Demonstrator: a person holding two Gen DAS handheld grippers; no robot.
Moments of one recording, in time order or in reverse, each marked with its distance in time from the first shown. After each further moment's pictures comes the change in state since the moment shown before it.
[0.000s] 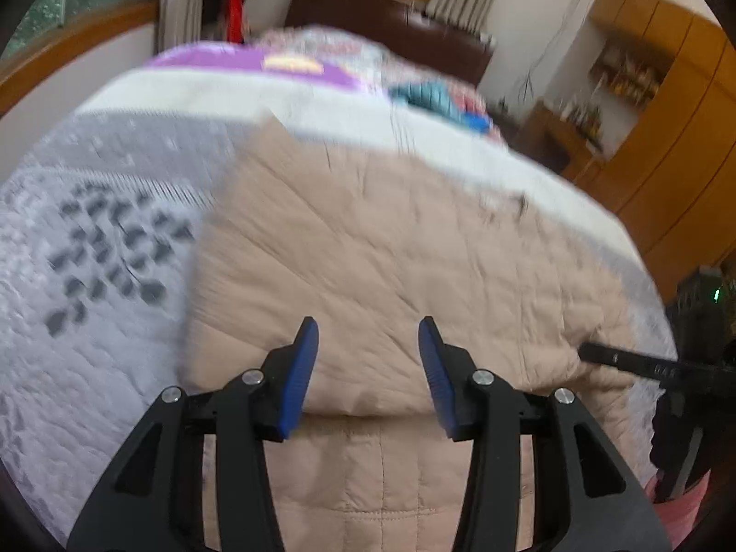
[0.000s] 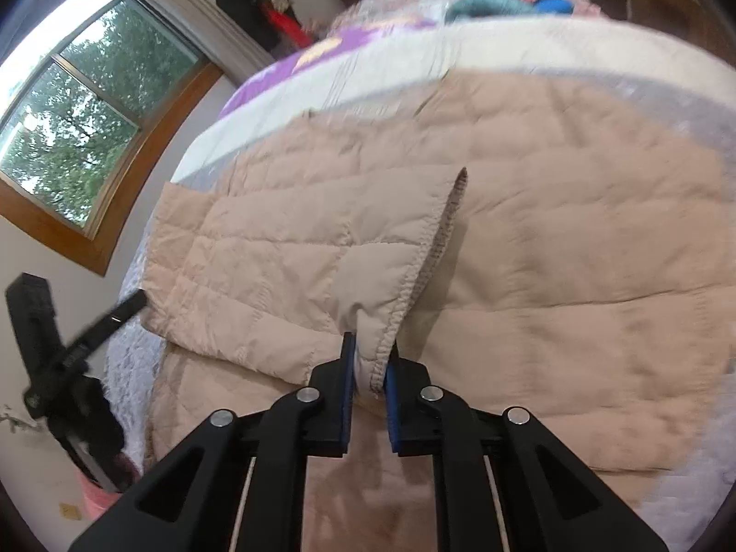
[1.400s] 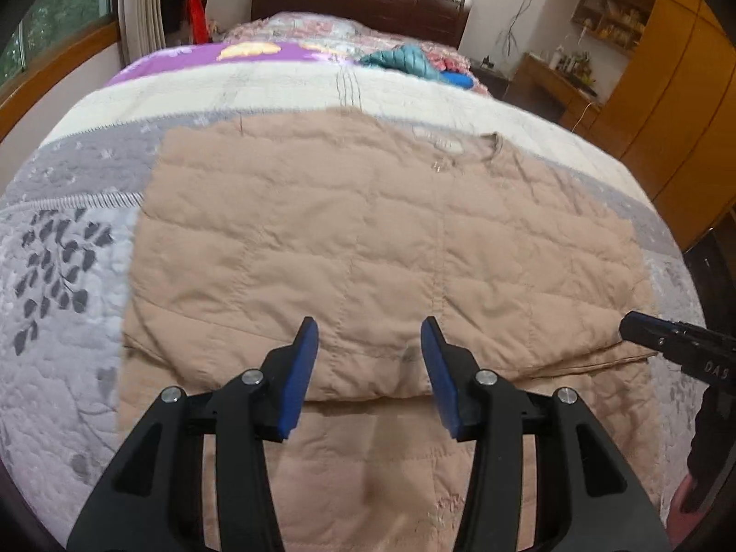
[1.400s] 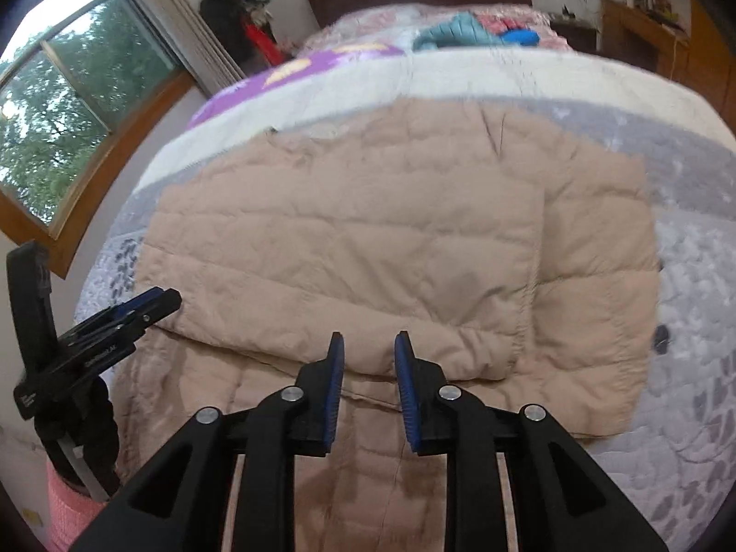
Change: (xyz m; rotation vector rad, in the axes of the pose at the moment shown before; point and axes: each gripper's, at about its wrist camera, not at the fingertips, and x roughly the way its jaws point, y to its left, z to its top) left arm 0.064 -0.064 -0.021 0.138 0.121 0.049; right arm -0.006 -0.009 -0.016 -0.016 -0.039 -0.142
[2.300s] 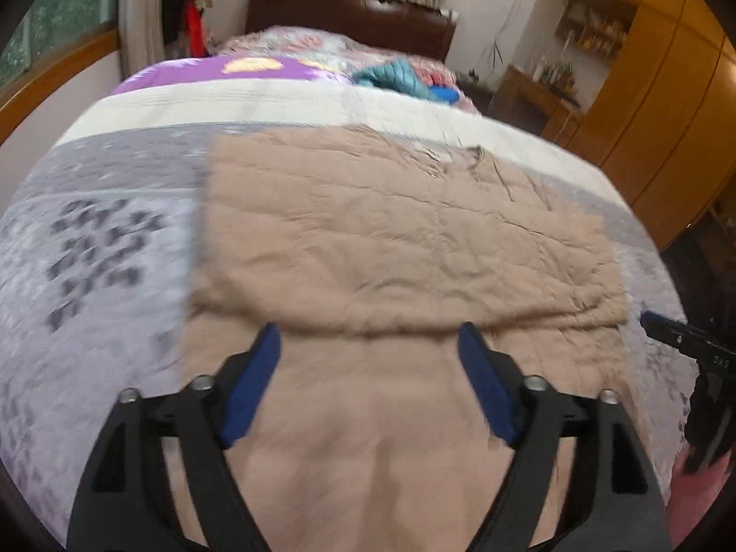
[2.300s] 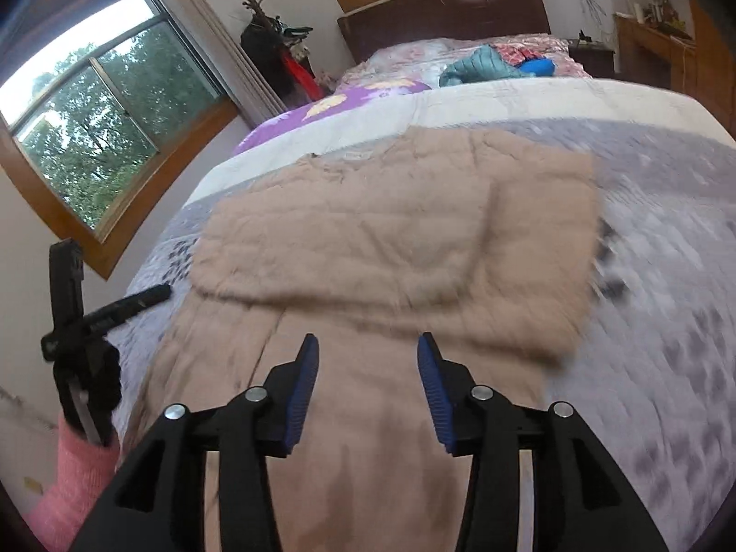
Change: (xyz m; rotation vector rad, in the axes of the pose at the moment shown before) left arm -0.086 0.041 -0.039 0.003 -0.075 -0.046; right arm -0.095 -0.035 -0.081 -0.036 -0.130 0.140
